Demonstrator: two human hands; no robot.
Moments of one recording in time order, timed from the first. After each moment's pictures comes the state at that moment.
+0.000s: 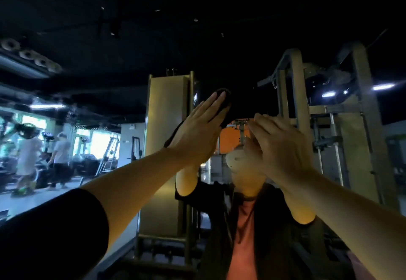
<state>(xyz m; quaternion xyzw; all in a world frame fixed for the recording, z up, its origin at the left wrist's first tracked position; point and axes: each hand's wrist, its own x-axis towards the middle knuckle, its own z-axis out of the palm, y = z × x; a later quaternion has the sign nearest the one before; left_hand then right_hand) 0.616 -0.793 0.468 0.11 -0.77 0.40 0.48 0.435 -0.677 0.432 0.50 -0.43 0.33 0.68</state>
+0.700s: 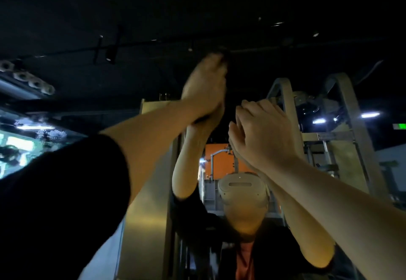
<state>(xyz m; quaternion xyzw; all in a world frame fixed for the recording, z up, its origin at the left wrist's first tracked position) 0.564 -0.770 0.628 0.20 -0.69 0.44 0.53 0.438 -0.692 0.523 0.45 -0.45 0.36 0.68</state>
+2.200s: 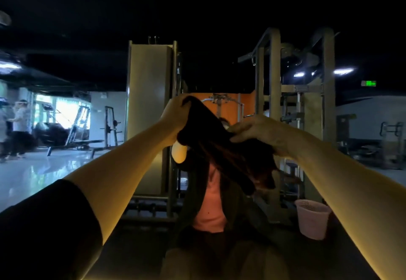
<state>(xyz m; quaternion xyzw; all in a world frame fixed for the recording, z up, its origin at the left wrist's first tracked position) 0.683 -0.718 0.430 0.15 -0.78 -0.27 0.55 0.511 -0.568 0.416 0.62 -0.62 0.46 -0.15</state>
